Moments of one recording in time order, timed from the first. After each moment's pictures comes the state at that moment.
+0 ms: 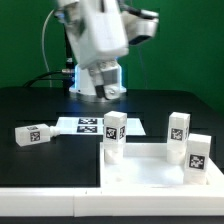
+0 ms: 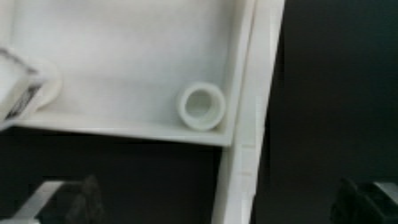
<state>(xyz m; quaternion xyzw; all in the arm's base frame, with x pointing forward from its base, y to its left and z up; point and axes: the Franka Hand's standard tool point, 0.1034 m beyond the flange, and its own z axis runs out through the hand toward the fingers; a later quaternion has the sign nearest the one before) 0.611 -0.013 0.141 -0.75 0.64 -0.01 0.15</state>
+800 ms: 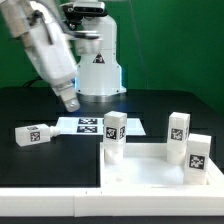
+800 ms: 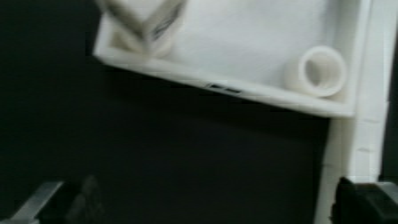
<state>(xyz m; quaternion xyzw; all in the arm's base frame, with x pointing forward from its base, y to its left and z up) 0.551 -0.095 0.108 -0.77 0.62 0.07 0.17</state>
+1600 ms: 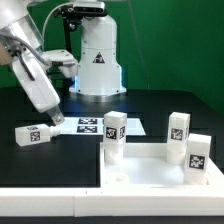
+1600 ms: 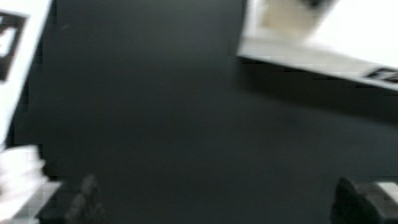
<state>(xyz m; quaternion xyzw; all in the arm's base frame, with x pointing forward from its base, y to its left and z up) 0.487 -0.106 0.074 -0.76 0.60 0.18 0.14</state>
